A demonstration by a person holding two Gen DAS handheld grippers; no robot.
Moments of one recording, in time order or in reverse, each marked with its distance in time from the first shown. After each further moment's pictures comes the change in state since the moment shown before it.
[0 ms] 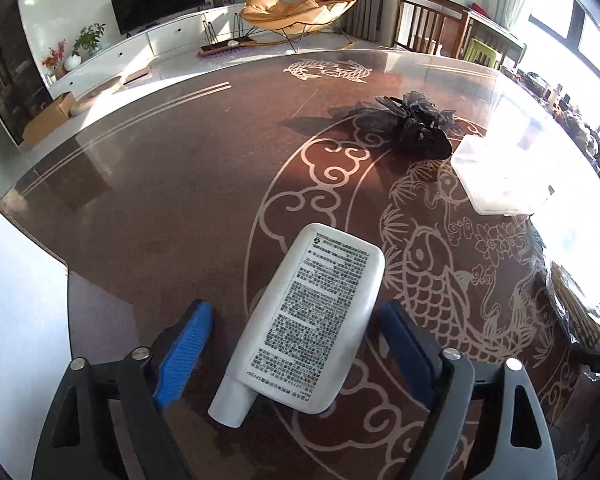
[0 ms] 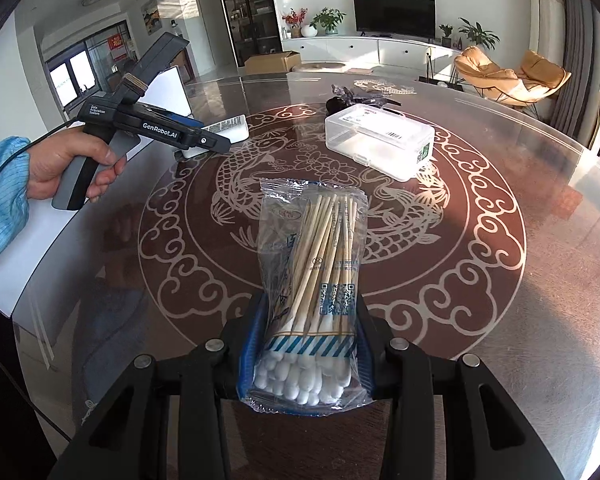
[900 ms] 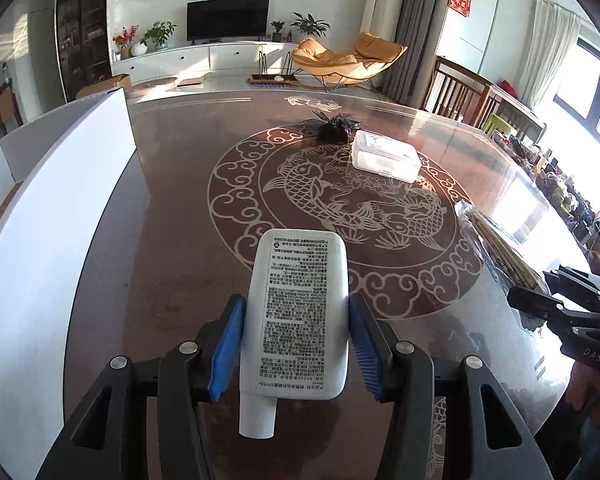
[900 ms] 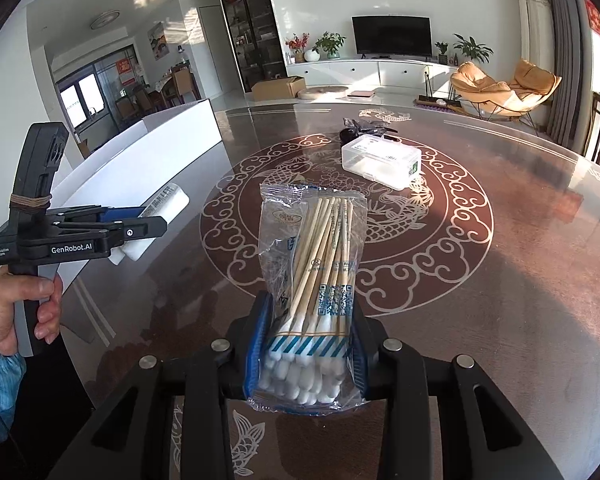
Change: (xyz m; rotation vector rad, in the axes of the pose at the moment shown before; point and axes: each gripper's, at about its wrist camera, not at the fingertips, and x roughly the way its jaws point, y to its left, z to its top) left arm -0.134 -0.097 -0.150 -0.237 -0.181 0.020; right arm -0.076 0.024 -0.032 0.021 -0.089 0.034
